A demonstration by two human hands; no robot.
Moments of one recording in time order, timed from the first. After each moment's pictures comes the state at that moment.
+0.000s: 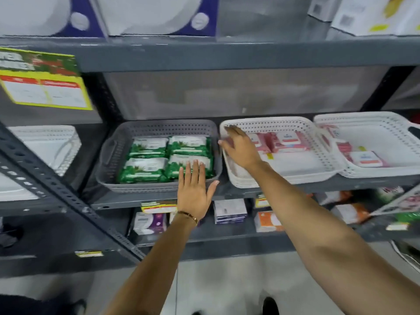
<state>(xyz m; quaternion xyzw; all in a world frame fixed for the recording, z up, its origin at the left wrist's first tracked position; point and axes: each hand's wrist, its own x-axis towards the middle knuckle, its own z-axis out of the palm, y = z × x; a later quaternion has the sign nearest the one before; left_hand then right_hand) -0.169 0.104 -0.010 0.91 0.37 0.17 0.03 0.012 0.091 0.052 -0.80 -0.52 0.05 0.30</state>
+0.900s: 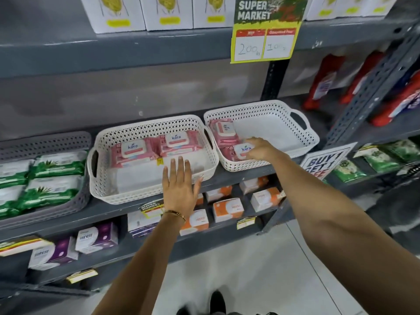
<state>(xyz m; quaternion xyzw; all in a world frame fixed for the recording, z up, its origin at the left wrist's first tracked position) 0.077 -0.054 -0.015 0.93 0.33 0.15 0.01 0.328 -0.151 0.037 -0.90 -0.31 0.23 0.18</state>
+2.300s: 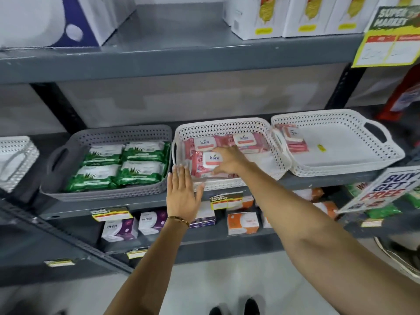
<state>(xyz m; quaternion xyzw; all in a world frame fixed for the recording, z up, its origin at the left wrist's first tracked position) -0.074 0.036 -0.013 0.89 0.43 0.16 0.03 0.109 0.019 0.037 -0.83 -0.51 0.19 0.14</state>
